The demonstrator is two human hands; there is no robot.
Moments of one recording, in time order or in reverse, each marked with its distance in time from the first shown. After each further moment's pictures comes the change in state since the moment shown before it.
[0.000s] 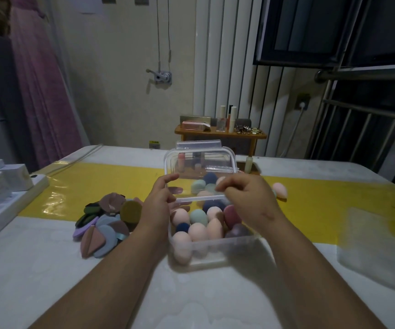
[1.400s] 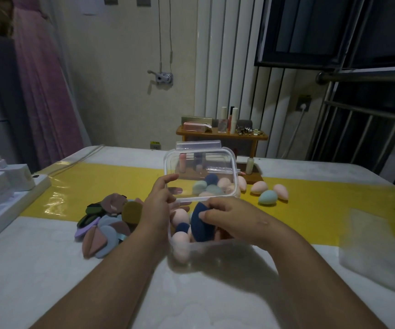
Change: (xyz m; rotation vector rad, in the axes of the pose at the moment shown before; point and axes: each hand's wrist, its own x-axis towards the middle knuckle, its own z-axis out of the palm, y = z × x) left_hand -0.002 0.005 -0.001 0.000 -0.003 0.001; right_hand -0.013 -0.017 0.007 -0.162 -0.557 0.109
